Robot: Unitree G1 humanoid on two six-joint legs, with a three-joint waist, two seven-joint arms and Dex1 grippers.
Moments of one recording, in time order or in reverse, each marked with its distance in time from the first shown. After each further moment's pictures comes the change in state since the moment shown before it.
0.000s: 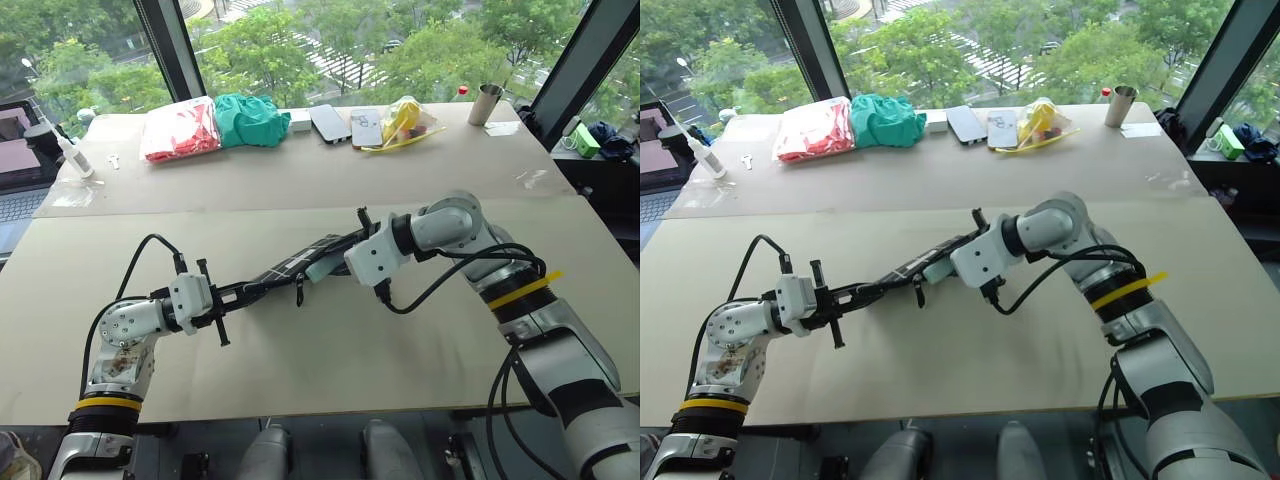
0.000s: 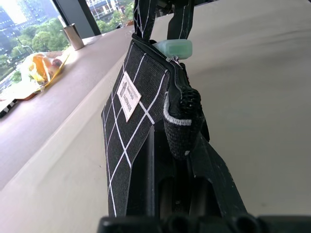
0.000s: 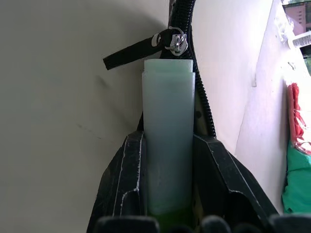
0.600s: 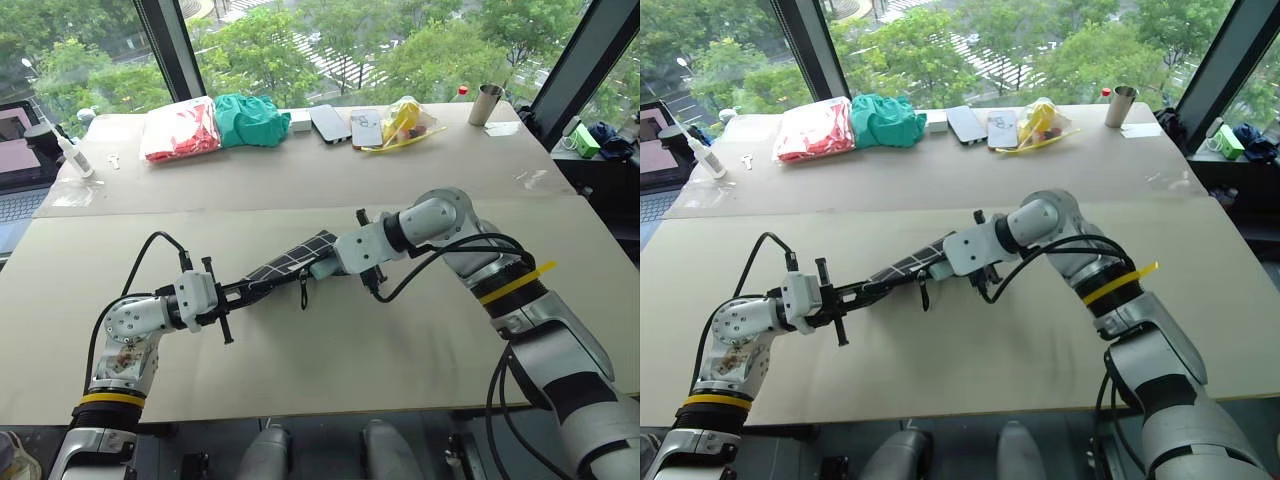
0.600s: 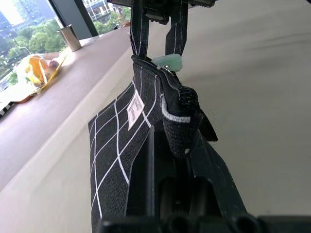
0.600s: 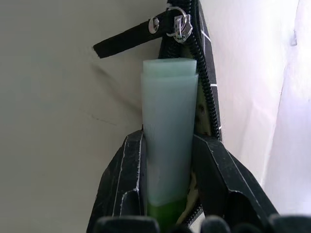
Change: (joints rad) left arm -0.027 0.000 -0.025 0.011 0.003 0.000 -0.001; right arm -0.026 0.024 0.017 -0.014 0.065 0.378 0.118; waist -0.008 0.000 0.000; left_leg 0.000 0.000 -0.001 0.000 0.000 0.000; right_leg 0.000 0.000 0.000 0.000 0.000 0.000
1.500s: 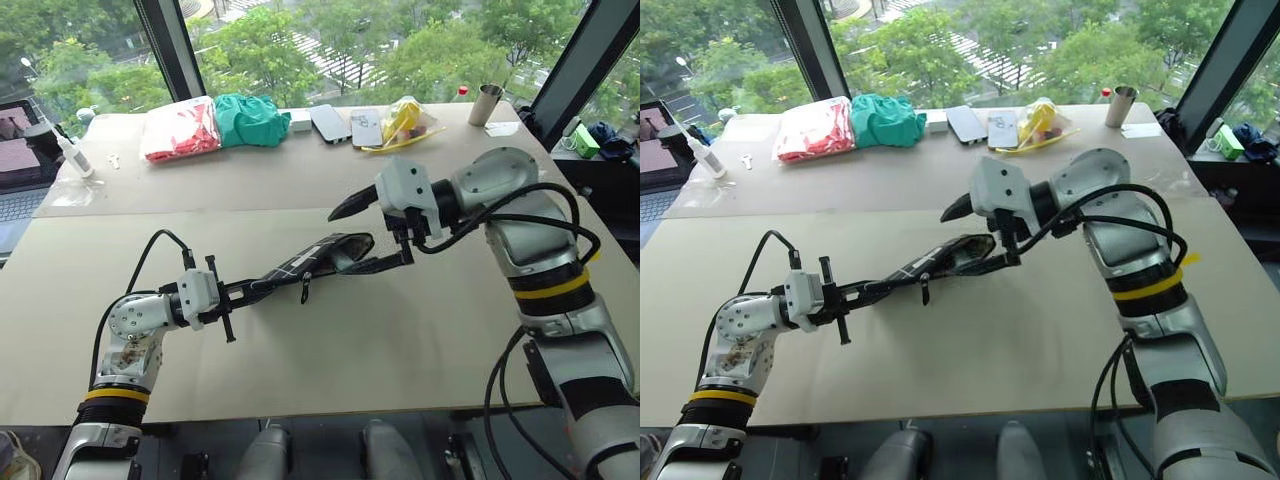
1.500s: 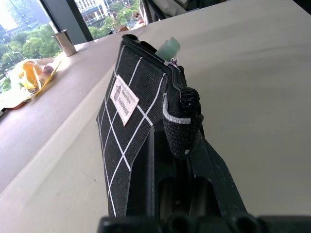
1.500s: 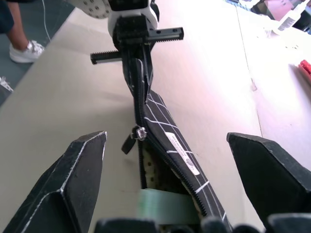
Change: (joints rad) left arm -0.020 -0.021 -0.001 0.025 -0.001 -0.008 -0.020; right arm 0.089 -0.115 -0.229 -0.333 0.400 0.466 0.174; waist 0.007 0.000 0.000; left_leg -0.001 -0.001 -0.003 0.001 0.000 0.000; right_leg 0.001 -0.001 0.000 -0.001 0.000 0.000
